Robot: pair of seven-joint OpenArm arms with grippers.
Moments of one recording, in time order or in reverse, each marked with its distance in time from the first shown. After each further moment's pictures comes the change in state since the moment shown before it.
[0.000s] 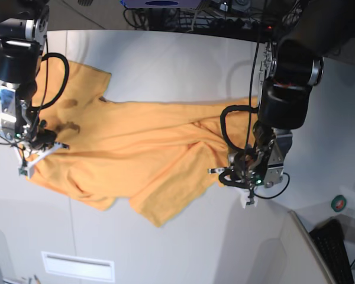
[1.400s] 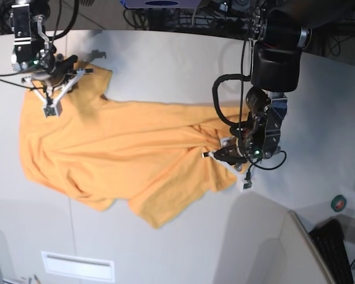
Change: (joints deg) left arm 12.7 1.4 -4.5 15.8 -0.7 -0.5 -3.3; right arm -31.1 -0.6 -9.1 35.0 0.8 0.1 -10.2
